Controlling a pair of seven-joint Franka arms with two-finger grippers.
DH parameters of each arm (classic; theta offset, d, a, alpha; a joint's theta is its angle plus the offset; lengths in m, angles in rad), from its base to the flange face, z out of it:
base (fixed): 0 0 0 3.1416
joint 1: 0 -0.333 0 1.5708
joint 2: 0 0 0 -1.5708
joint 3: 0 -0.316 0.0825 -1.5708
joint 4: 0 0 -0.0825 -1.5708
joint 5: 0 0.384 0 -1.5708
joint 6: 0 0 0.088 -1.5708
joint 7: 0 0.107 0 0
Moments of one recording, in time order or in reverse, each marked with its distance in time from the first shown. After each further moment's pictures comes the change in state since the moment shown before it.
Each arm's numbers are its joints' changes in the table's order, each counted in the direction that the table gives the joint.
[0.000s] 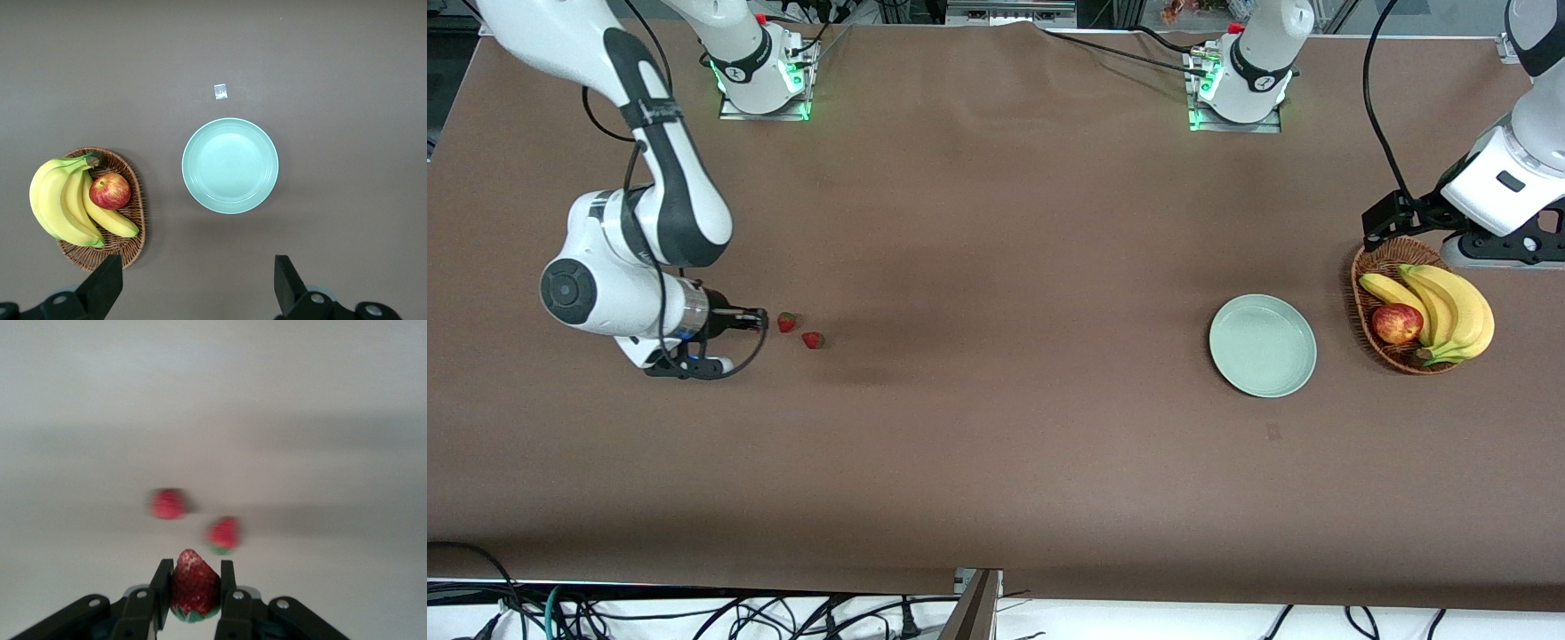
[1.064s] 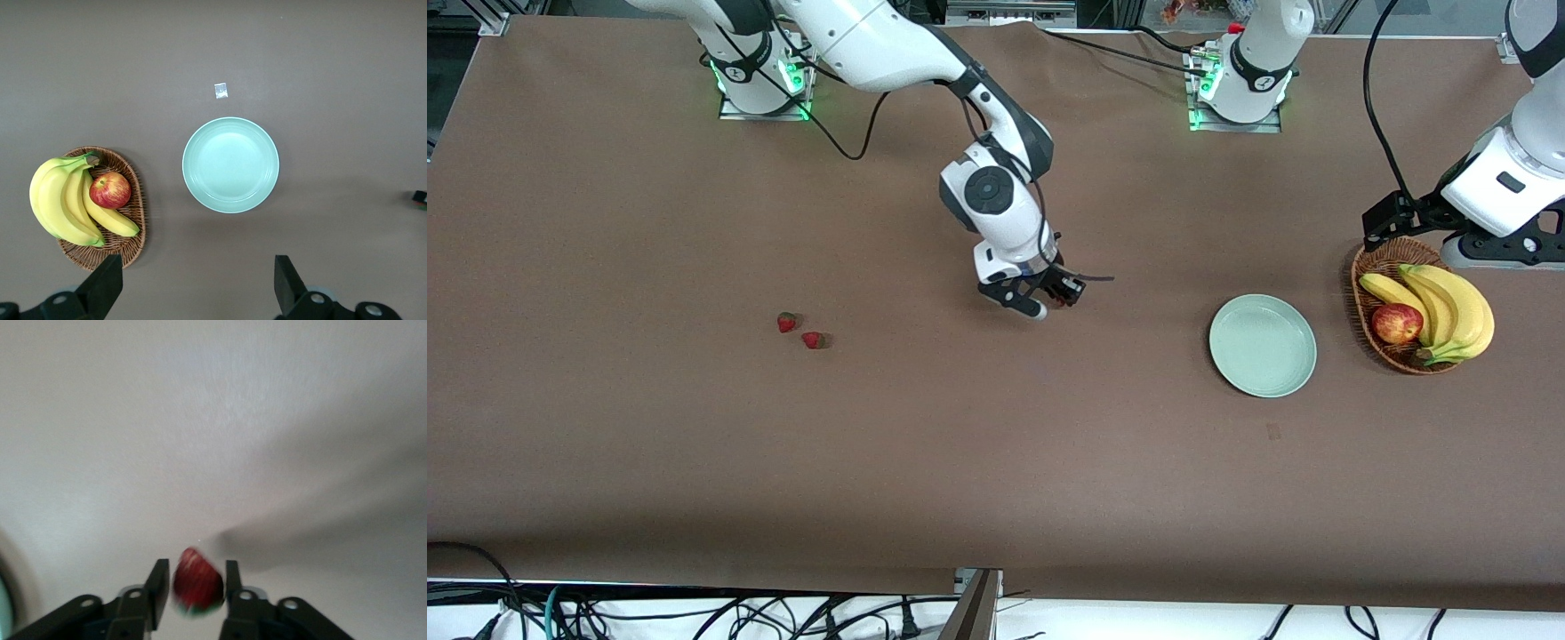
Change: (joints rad) left arm 0.000 0.002 -0.001 0.000 0.000 0.002 0.000; right arm -0.703 0.474 0.022 0.395 0.101 -0.567 1.038
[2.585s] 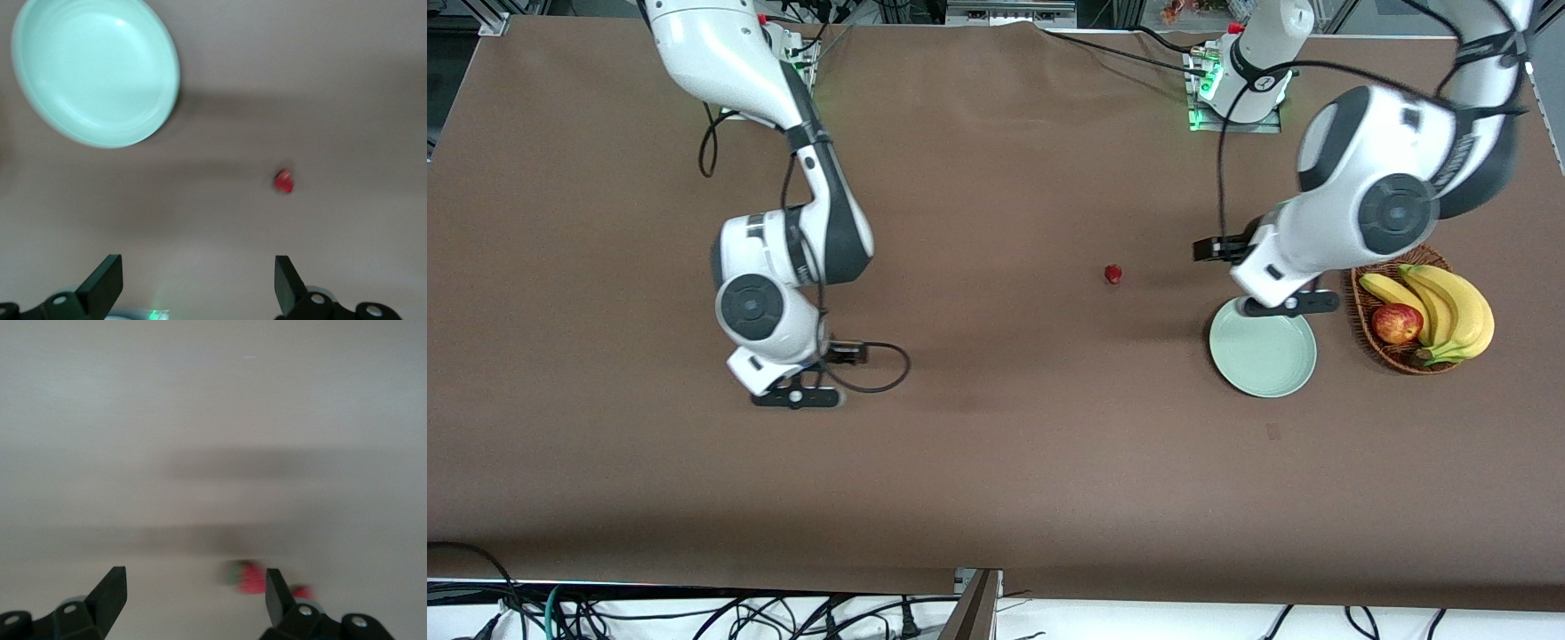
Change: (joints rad) left arm 0.026 0.215 0.240 -0.149 -0.145 -0.096 -0.365; right arm 0.171 -0.207 0.494 -0.145 -0.015 0.580 -1.099
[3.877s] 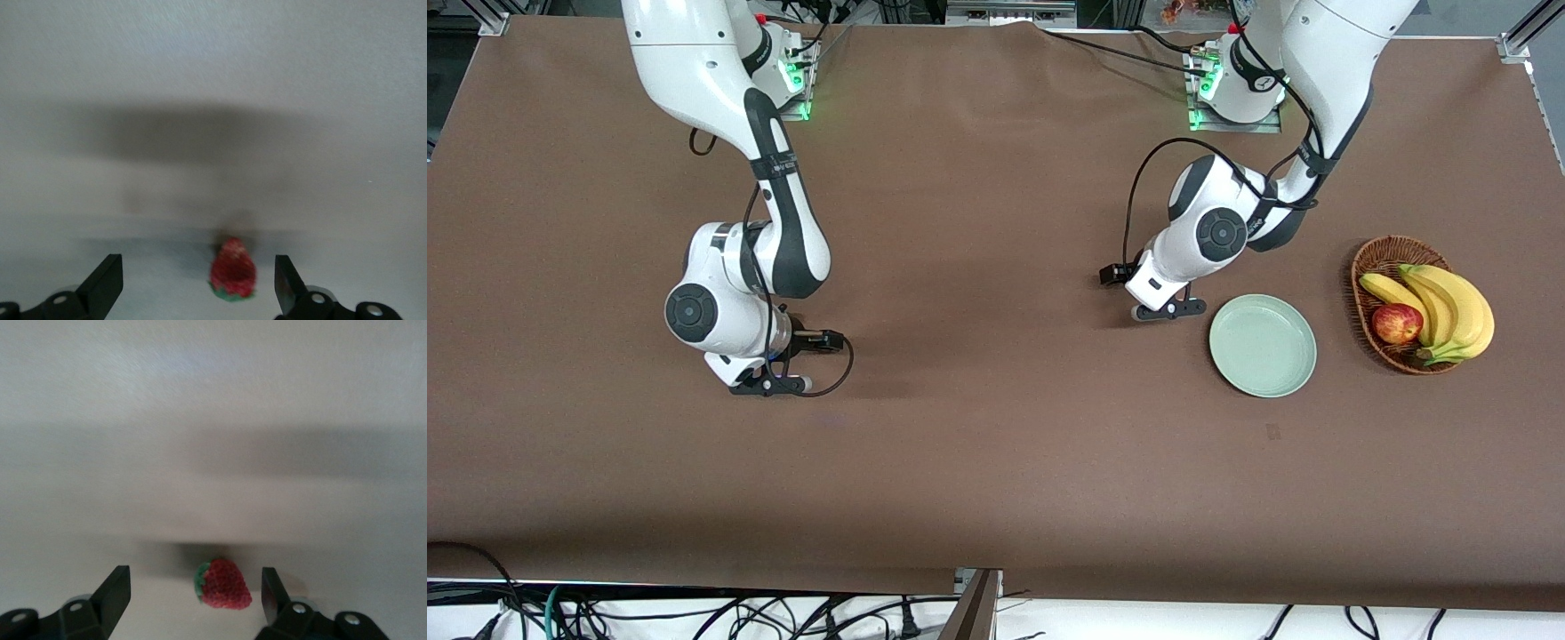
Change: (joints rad) left arm 0.009 0.233 0.145 -0.348 -0.016 -0.689 -0.178; right arm 0.049 -0.030 -0.052 -0.259 0.234 -0.193 -0.183
